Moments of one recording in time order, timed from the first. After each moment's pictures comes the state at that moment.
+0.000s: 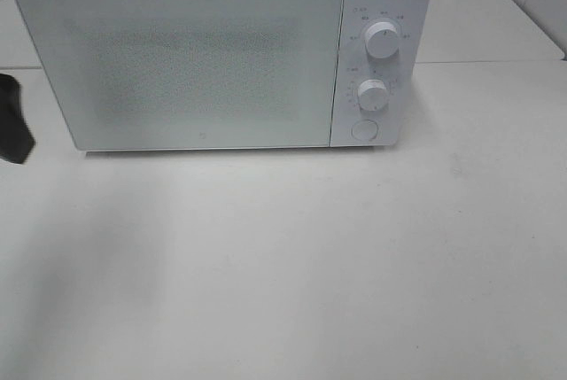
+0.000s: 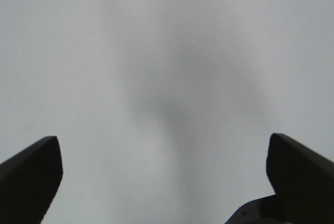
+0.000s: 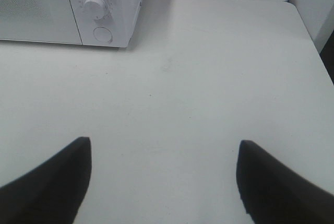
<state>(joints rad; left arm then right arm) -0.34 1.26 -0.99 0.05 0.98 -0.06 0.05 0.00 -0.50 0.00 1.01 0.02</state>
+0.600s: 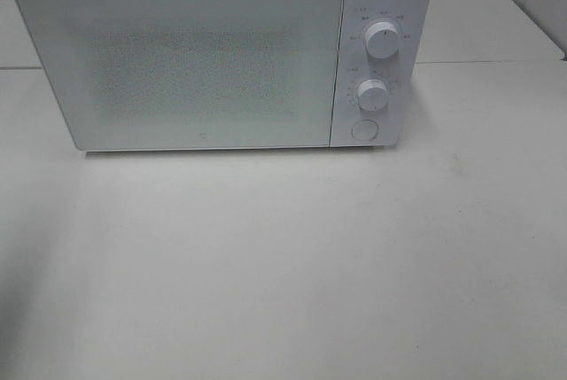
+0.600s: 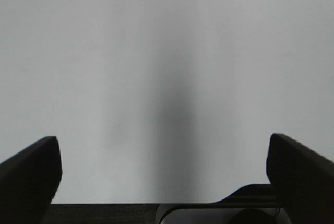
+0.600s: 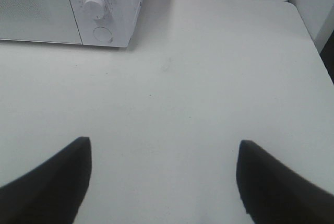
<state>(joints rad) 0.05 0.88 -0.77 -0.11 1.06 0.05 0.05 0.00 -0.50 0.00 1.01 0.02</state>
